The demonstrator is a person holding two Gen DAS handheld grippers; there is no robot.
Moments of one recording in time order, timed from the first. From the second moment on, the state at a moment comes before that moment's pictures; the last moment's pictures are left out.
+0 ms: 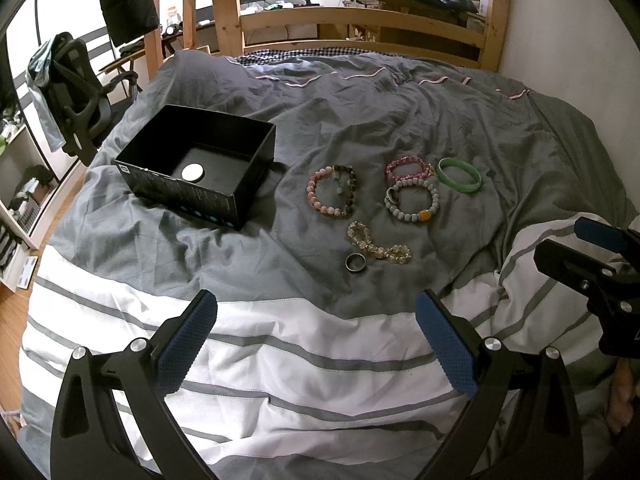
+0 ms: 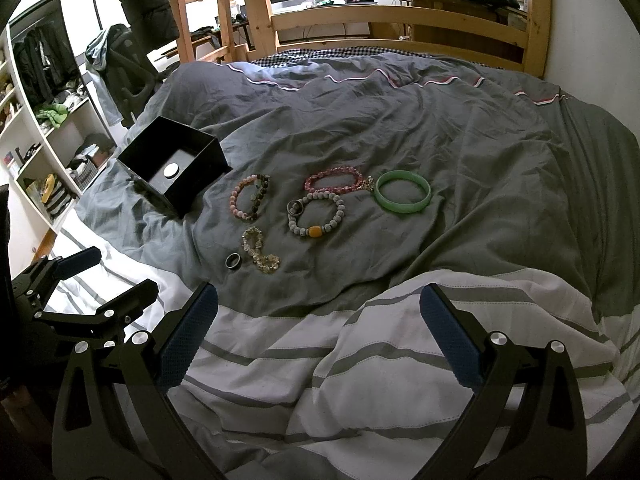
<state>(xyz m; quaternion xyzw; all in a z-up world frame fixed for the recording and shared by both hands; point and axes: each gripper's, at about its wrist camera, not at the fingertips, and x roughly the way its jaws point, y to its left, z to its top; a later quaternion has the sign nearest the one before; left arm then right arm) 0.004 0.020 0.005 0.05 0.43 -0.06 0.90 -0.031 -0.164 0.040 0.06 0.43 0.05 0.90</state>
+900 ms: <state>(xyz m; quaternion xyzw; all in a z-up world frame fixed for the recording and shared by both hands) 0.004 0.018 -0.001 0.06 0.44 -0.07 0.90 -0.031 -0.164 0.041 0.06 0.43 0.05 0.90</state>
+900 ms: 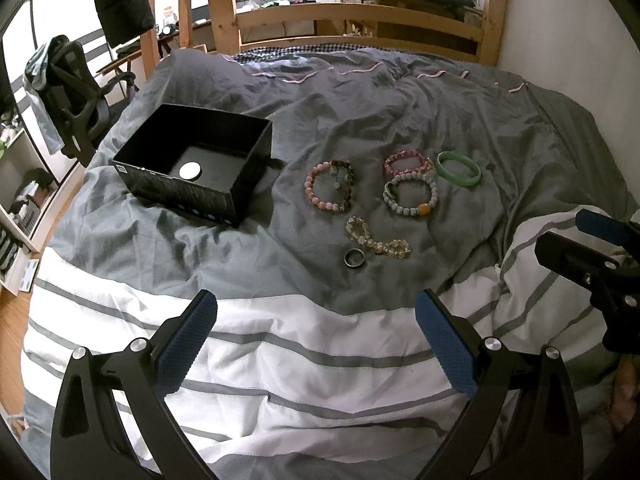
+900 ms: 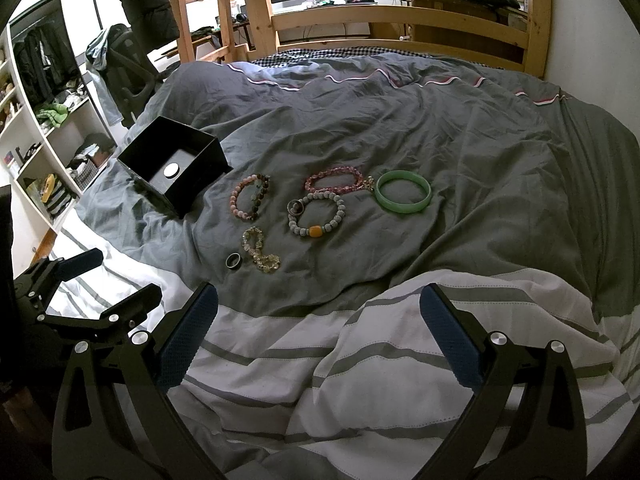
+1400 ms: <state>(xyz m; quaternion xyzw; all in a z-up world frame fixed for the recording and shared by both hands) 0.027 0.014 -0.019 0.04 0.46 -0.10 0.88 0.002 -0.175 0.031 0.11 0.44 0.07 0.89</state>
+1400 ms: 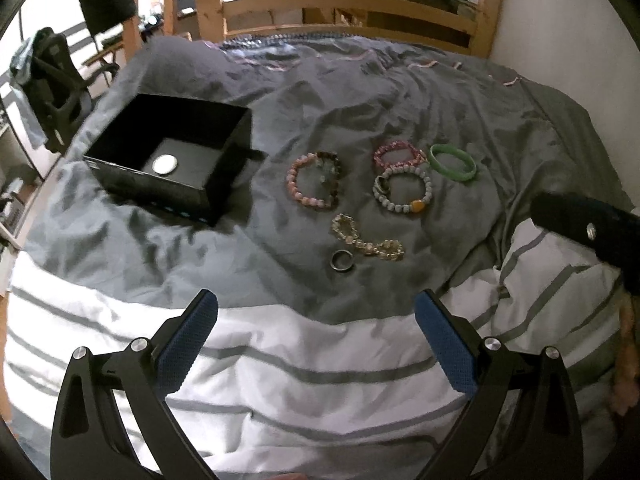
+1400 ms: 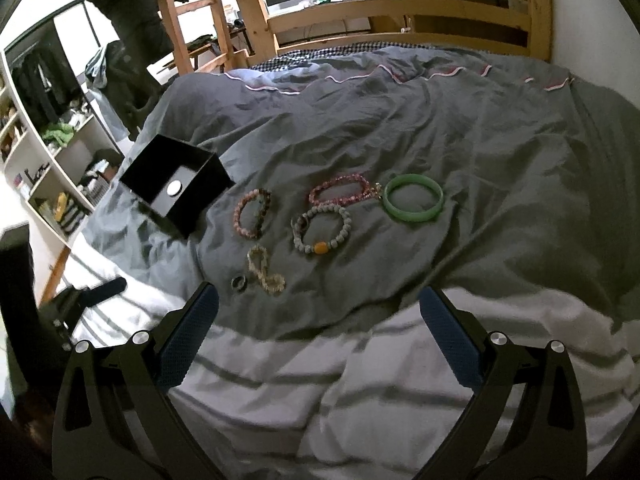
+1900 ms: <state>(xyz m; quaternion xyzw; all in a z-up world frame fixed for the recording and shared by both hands) 0.088 -0.010 -0.080 0.00 0.55 -0.17 0.82 0.106 -0.164 -0.032 0.08 0.52 0.09 0.85</state>
